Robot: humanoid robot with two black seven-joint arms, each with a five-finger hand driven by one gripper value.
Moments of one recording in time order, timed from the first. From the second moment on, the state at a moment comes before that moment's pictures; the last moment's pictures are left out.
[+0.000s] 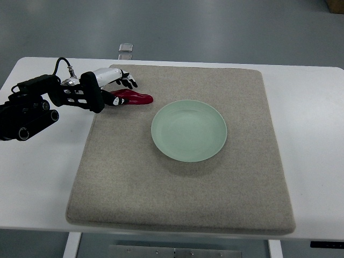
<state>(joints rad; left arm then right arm) -1.01 0.45 -0.14 -0.70 1.28 0.08 -0.42 0.03 0.00 0.02 0.11 -0.13 -0.12 0.06</state>
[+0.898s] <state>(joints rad) -1.02 0.45 -0.12 -0.69 1.28 0.08 -0.42 0.03 0.00 0.02 0.11 -0.13 -0.12 0.06</state>
